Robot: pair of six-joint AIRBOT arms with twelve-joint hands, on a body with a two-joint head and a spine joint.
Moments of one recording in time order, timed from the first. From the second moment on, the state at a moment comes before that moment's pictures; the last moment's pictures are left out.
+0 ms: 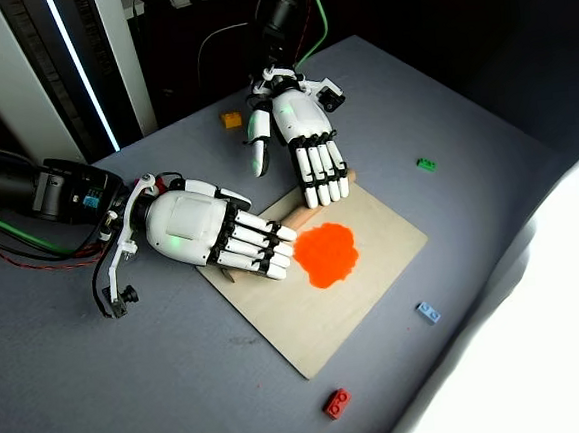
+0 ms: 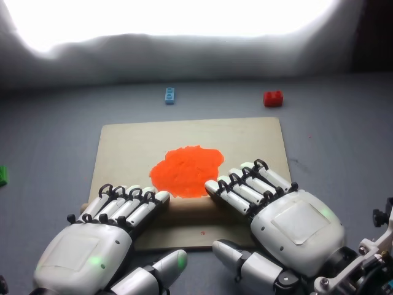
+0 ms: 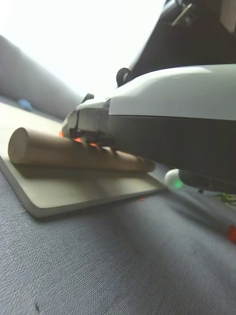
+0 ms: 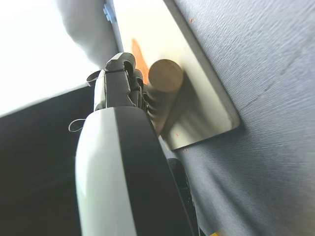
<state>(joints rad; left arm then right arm) 1.08 -1.22 0.81 -0.58 -1.33 1.27 -0.88 -1.45 1.02 0.46 1.11 -1.48</state>
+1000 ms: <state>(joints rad) 1.03 -1.22 0.82 -0.60 -1.29 1.25 -0.82 -1.41 1.01 0.46 1.14 -1.48</state>
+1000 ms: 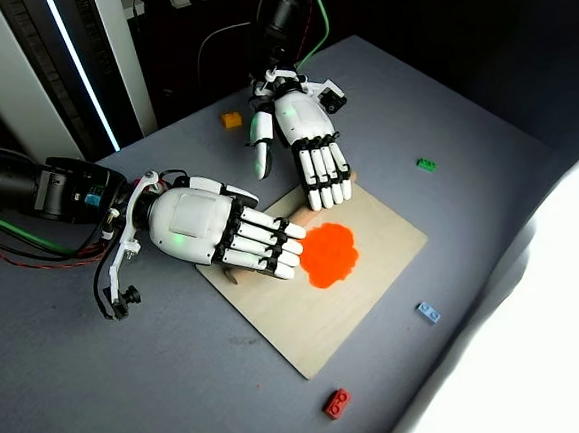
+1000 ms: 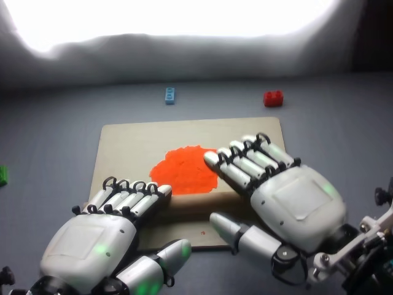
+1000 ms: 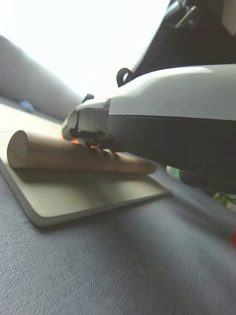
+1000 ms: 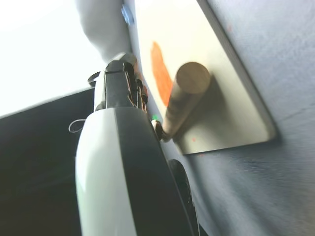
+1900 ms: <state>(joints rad) 0.76 -1.08 0.83 -0.57 -0.90 1.34 -0.75 -1.25 0.92 0.46 1.18 -1.46</state>
